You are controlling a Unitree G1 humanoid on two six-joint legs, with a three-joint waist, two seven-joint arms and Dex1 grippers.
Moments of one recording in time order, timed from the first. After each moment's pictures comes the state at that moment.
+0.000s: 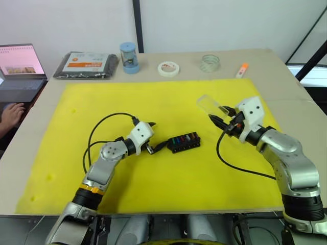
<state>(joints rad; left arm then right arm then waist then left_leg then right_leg) -0.30 0.36 -0.22 0.07 -0.07 0.06 -0.69 -0.24 -0.58 -0.14 -0.36 0.30 0.57 0.57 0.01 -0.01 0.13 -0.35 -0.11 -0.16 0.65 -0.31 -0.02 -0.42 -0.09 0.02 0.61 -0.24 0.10</state>
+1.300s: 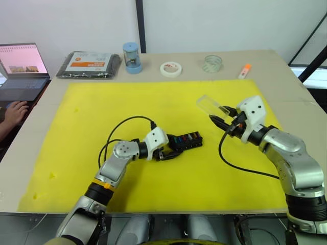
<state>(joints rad) -0.40 0.25 -0.32 0.19 -0.08 0.05 -0.89 -0.24 -0.61 -0.14 -0.37 0.33 0.58 0.59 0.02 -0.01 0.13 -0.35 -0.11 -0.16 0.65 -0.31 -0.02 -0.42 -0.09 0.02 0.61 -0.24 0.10</state>
